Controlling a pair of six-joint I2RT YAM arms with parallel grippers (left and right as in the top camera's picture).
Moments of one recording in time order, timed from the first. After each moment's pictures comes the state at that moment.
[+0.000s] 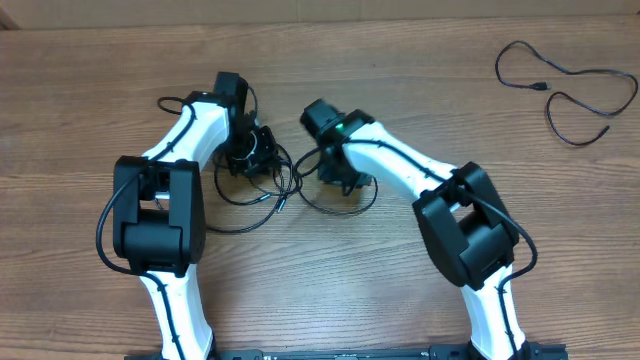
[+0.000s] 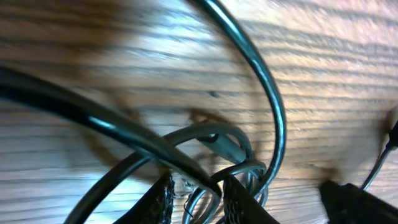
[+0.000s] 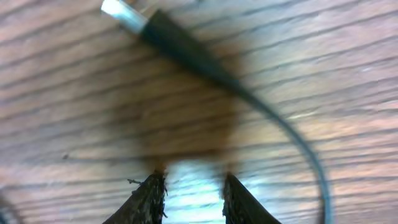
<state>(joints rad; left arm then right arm) -0.11 2.15 1.51 -0.89 0.39 -0.47 0.62 2.21 1.65 -0.93 0.11 0.78</state>
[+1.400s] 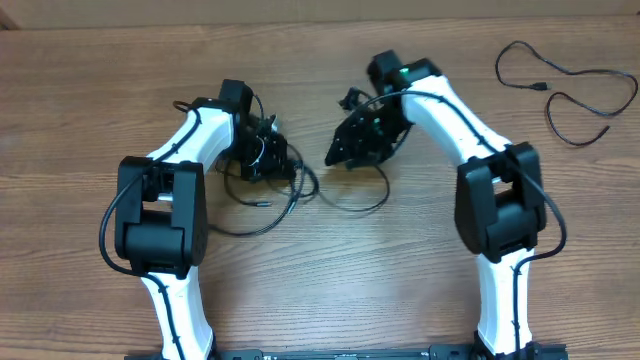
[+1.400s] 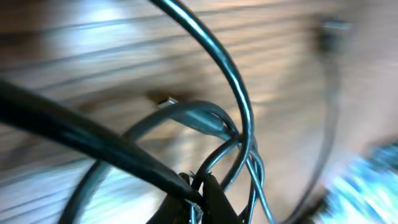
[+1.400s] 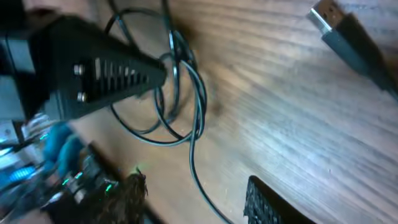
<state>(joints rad) -0.13 2.14 1.46 -0.88 0.66 -0.21 0.33 2.26 1.86 -1.21 -0.75 0.05</state>
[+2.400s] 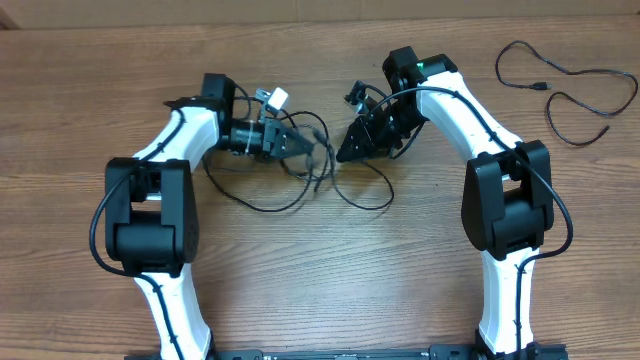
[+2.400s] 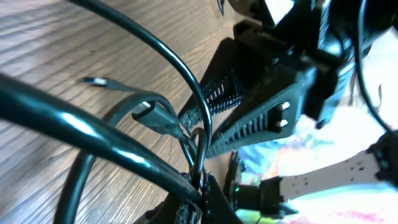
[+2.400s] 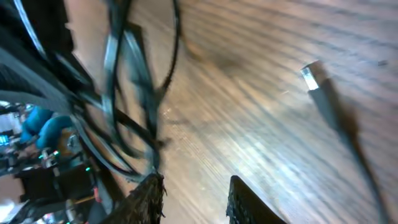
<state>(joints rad) -0.06 2.14 1.47 -0.78 1.25 0.08 0.29 2.26 1.86 -1.20 -0.76 -0.17</state>
